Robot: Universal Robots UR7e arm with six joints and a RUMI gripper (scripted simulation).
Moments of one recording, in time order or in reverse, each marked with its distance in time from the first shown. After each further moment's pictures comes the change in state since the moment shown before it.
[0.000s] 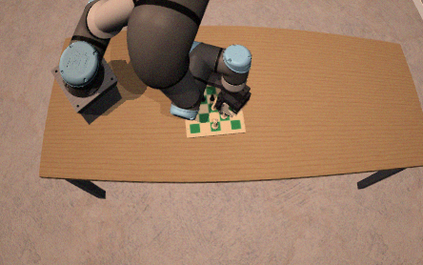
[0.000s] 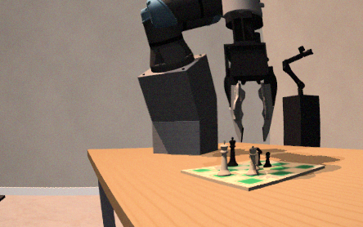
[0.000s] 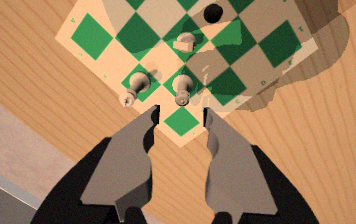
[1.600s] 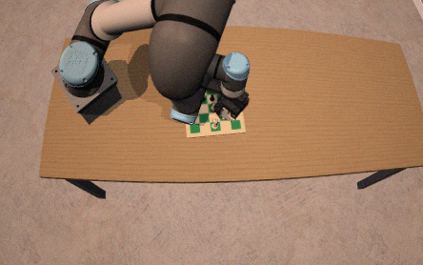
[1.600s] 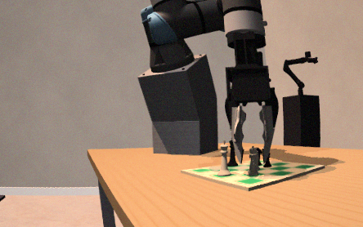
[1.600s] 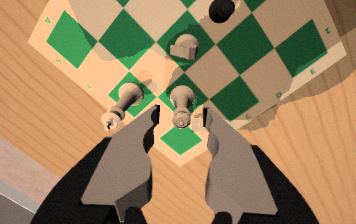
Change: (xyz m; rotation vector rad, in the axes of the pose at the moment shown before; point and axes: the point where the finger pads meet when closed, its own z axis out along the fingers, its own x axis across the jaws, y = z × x) arm 0.000 0.000 0.039 0.000 0.000 0.000
